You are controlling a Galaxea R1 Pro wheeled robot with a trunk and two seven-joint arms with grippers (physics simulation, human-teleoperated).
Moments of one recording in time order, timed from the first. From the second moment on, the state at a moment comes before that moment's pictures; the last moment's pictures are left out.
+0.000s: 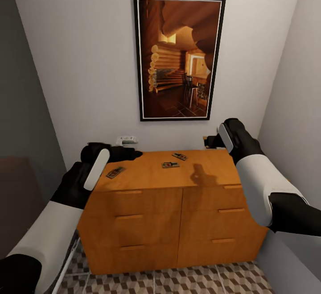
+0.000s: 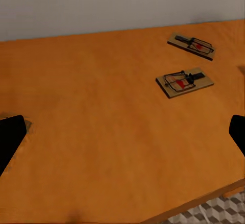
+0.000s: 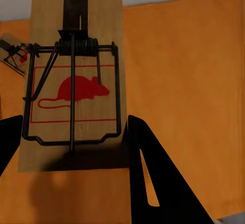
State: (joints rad) left arm -0.93 0.04 -0.25 -1.27 0.46 1.03 0.12; right arm -1.30 0.00 -0.04 -0.65 -0.06 1.04 -0.20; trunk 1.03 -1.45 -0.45
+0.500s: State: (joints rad) left arm -0.93 0.28 -0.25 -1.25 0.29 1.03 -0.09; right arm -1.30 0.00 -0.05 -0.66 -0.06 1.04 -0.20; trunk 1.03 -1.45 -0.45
